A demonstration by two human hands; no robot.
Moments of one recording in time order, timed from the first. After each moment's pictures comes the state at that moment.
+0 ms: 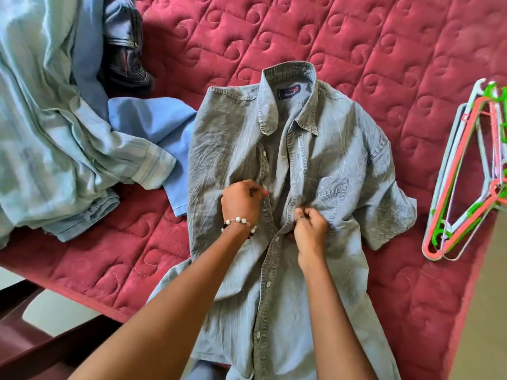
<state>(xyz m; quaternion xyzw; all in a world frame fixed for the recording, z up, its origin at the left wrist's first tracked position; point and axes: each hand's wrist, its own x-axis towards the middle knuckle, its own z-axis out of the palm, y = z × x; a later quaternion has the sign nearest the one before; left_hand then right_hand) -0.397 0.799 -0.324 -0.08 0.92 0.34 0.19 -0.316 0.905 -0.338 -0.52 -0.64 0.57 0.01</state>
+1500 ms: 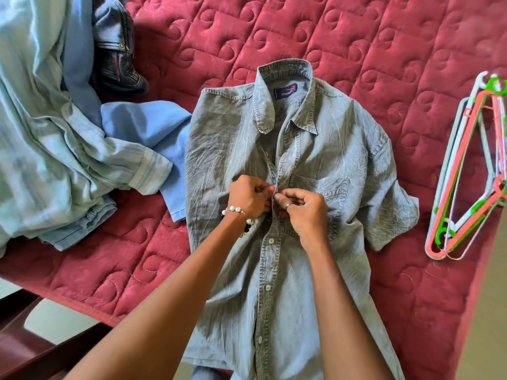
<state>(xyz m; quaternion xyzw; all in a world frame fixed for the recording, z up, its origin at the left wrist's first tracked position) -0.419 0.810 -0.314 -0.09 0.82 0.44 0.35 -0.348 0.919 -0.327 -0.37 -0.73 0.57 -0.04</state>
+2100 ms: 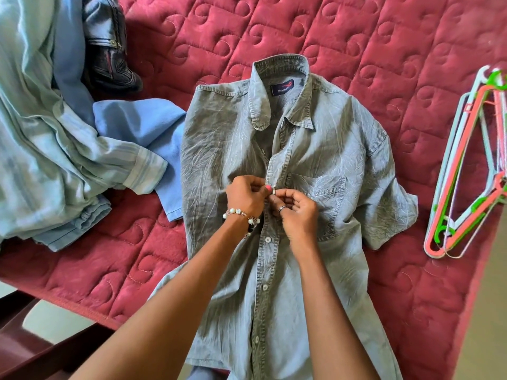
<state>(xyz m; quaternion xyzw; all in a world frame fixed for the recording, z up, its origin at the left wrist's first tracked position) -0.411 0.818 -0.323 -0.10 0.87 0.42 0.26 -0.341 0.906 -0.336 -0.39 -0.66 0.65 0.00</state>
